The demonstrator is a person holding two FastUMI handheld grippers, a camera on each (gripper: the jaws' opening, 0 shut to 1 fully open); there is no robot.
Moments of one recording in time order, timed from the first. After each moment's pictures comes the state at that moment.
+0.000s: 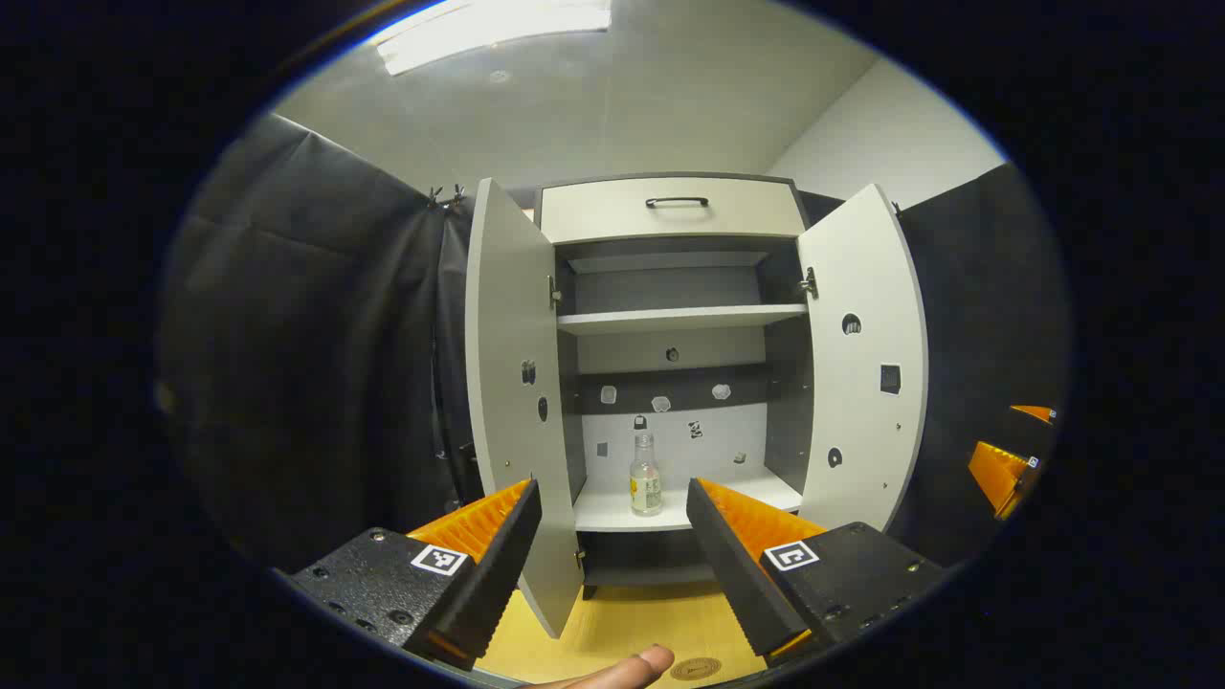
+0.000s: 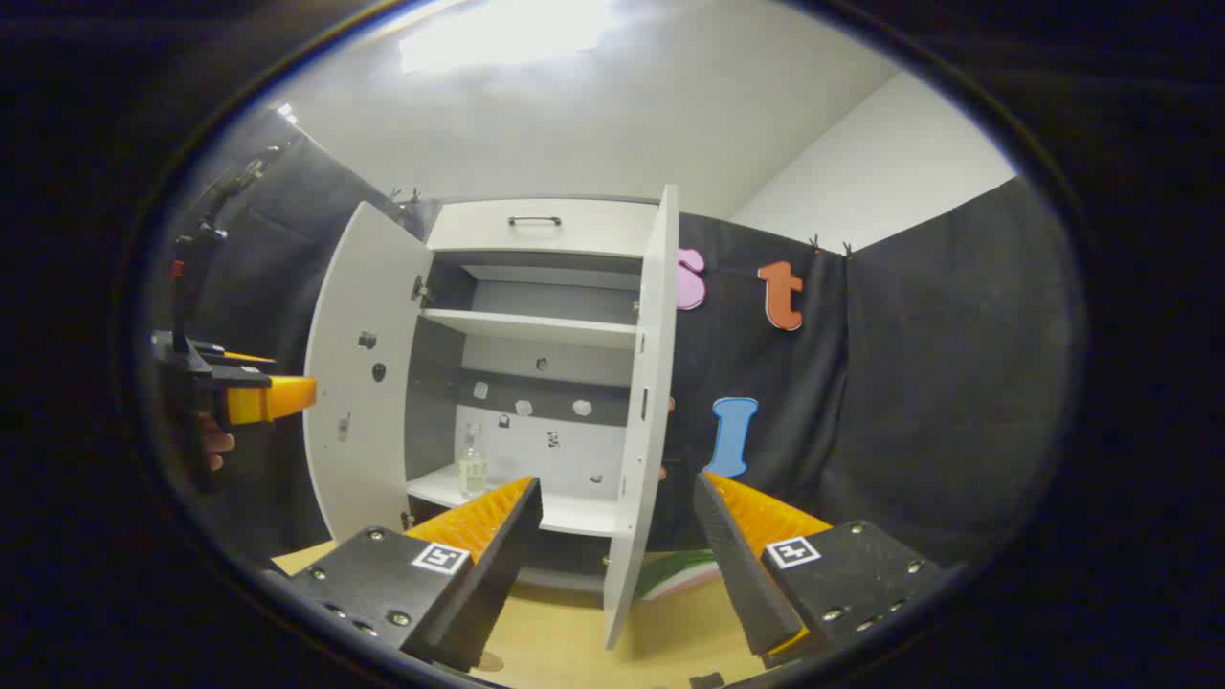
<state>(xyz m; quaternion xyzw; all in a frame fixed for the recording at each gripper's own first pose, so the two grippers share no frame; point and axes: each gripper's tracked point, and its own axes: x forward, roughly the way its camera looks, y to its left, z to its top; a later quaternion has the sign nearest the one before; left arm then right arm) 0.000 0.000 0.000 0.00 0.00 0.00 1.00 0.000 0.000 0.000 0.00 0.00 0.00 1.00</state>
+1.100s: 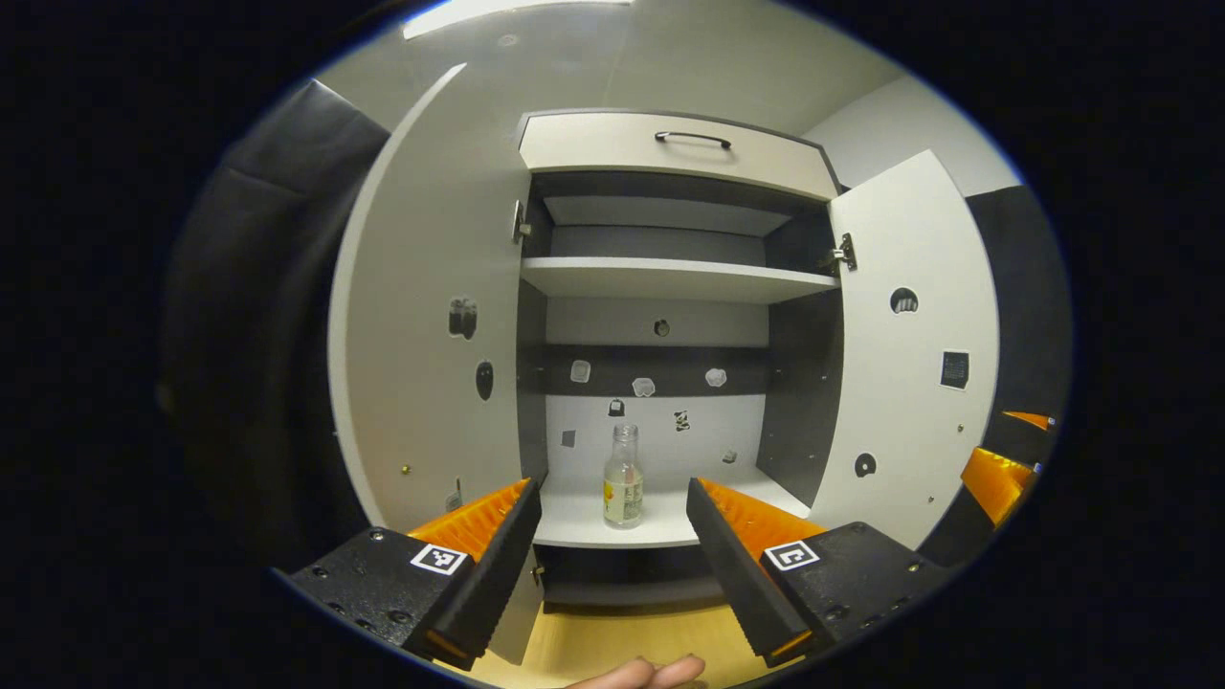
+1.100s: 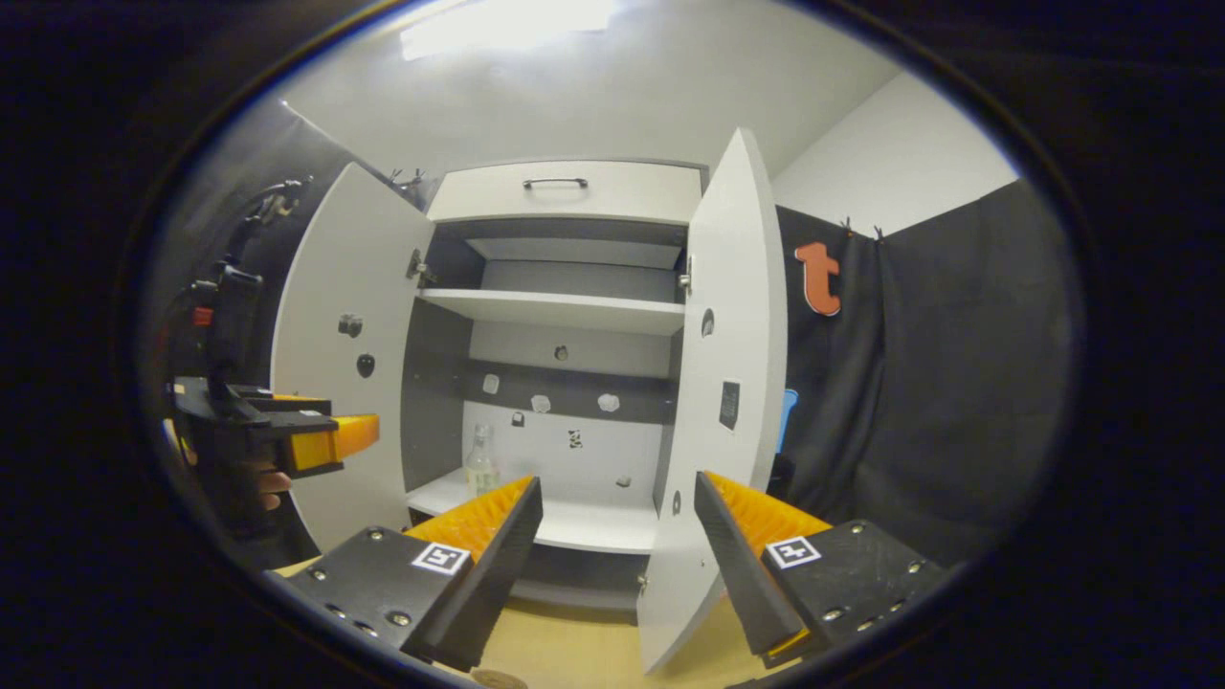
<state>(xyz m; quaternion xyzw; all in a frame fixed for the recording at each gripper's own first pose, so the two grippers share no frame) 0.162 -0.012 -0.051 -0.04 0.03 -0.05 1.00 0.114 0.051 -0.026 0.00 0.02 0.01 1.00</state>
